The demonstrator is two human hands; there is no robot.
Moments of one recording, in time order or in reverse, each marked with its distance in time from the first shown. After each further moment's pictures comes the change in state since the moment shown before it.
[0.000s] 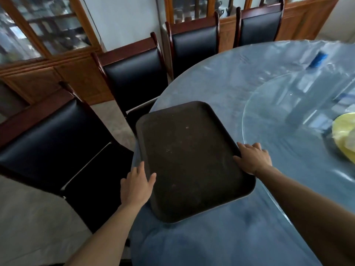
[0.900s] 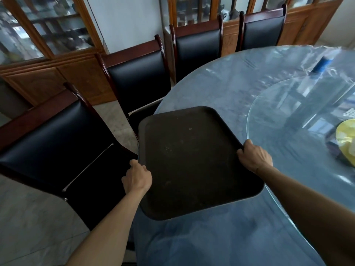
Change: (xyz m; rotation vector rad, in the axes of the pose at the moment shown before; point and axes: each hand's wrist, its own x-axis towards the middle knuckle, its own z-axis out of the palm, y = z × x) left_hand 0.032 0.001 -0.017 -0.309 0.032 -0.331; right_hand 0.010 -0.022 -0.013 0.235 0.091 0.176
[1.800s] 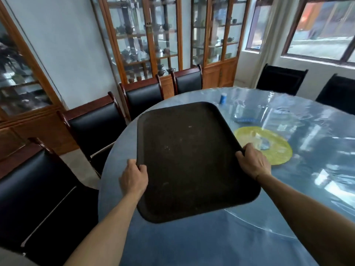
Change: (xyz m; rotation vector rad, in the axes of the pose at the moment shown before) left_hand -0.217 0.105 -0.082 -0.242 0.127 0.485; right_hand -0.219 0.175 -0.178 0.262 0.394 0.217
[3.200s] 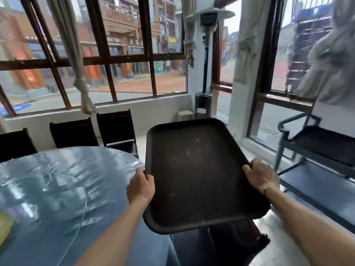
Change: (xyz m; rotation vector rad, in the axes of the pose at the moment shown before) left_hand -0.699 0.477 0.141 -0.324 -0.776 1.083; right_hand -0.577 0.563 -0.471 -0.196 0.768 1.169
